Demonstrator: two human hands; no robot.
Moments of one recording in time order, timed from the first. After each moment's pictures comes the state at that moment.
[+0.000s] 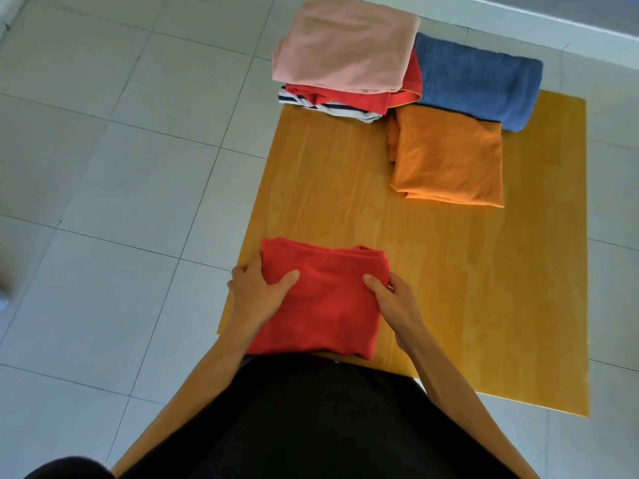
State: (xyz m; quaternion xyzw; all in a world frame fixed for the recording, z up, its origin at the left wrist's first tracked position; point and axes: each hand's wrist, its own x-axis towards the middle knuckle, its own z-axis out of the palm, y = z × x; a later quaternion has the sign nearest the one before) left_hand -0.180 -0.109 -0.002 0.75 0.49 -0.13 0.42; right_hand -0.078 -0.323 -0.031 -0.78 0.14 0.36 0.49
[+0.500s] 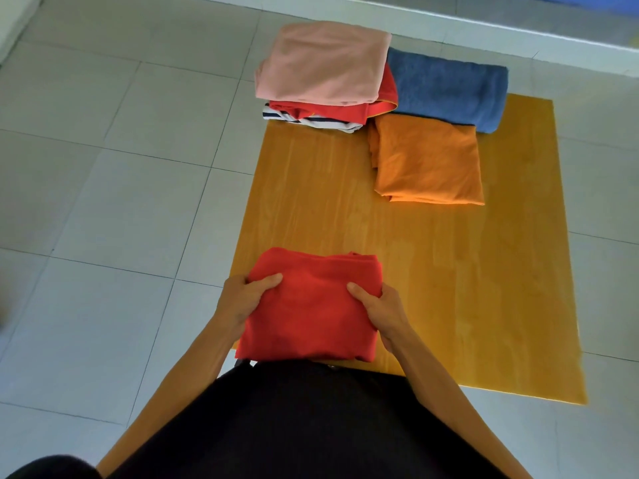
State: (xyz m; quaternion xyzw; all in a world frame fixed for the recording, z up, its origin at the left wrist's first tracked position) left_hand -0.181 -0.091 -0.015 0.58 0.51 -0.11 0.63; right_hand -0.089 -0.324 -0.043 -0.72 0.18 0.37 0.55
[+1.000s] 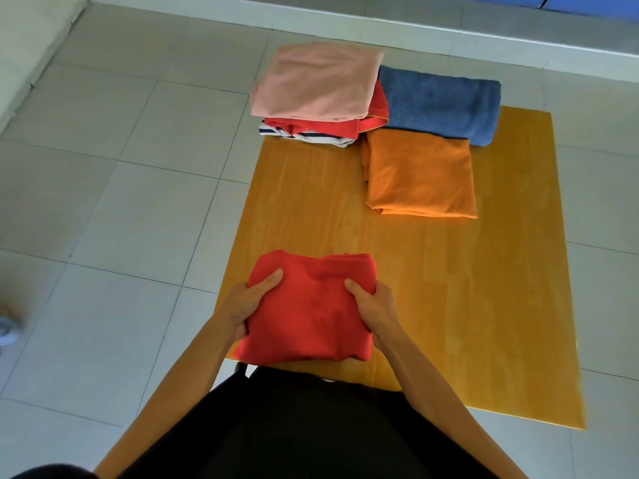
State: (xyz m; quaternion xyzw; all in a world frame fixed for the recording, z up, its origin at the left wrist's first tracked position) left_hand -0.158 -0.108 -0.005 0.49 0.51 -0.14 0.69; right_hand -0.060 -0.322 -0.034 -0.72 0.18 0.35 0.57
